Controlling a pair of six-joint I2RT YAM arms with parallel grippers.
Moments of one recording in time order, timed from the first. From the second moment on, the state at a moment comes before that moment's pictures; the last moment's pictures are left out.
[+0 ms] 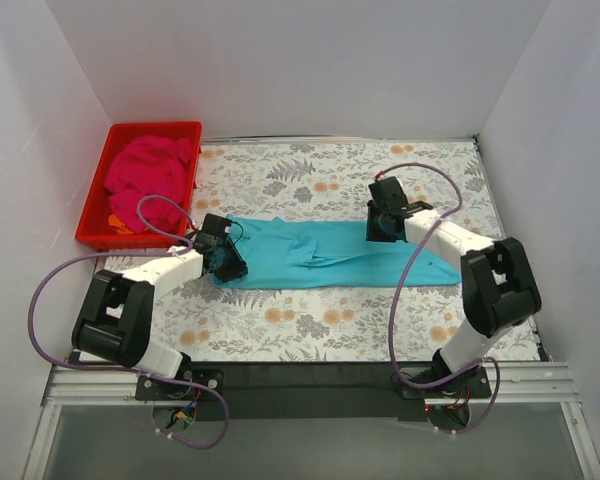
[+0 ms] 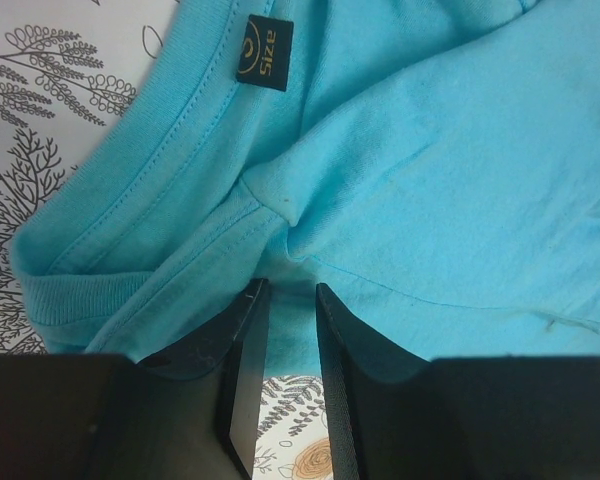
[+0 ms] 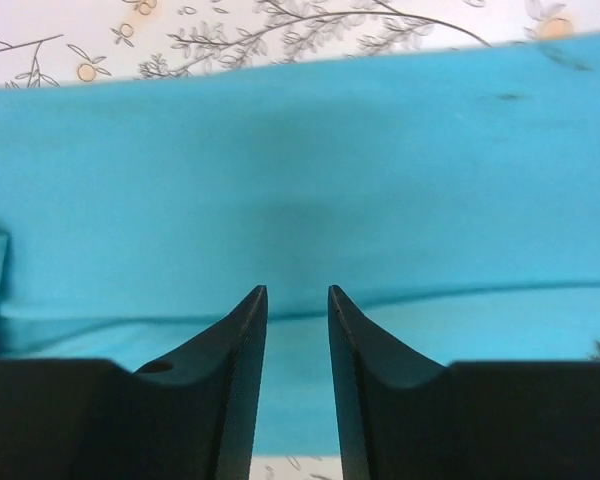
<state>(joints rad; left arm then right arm) -0.34 1.48 0.73 -0.31 -0.02 -0.84 0.44 1.68 1.10 -0.40 0.17 0.40</state>
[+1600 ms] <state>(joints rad) -0.24 1.52 0.82 -0.39 -0.03 -0.79 -0.25 1.39 0.69 -0.38 -0.11 0.39</state>
